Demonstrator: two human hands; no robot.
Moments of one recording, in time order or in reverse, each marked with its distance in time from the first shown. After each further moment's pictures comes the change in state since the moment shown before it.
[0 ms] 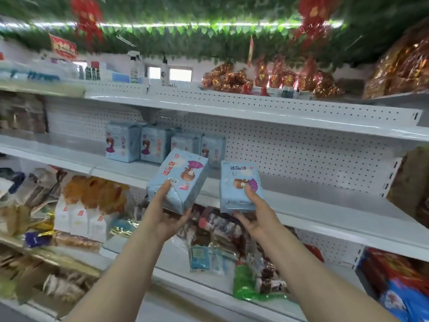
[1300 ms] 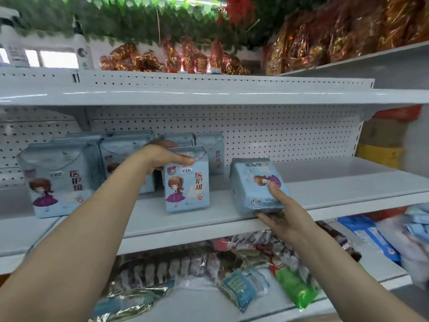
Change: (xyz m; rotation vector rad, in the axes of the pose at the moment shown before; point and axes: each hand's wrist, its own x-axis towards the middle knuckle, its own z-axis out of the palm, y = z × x) left_hand 0.302 0.238 0.081 1.524 -0.637 0.234; right_hand 0.118 0.094 0.142 0.075 0.396 -0.280
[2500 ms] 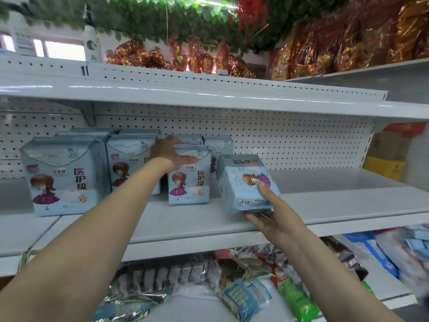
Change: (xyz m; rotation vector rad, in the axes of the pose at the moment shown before) left_hand 0.055 -0.029 -0.001 0.306 0.229 0.153; right_hand -0.008 0.005 0.058 -0.034 -0.074 -0.018
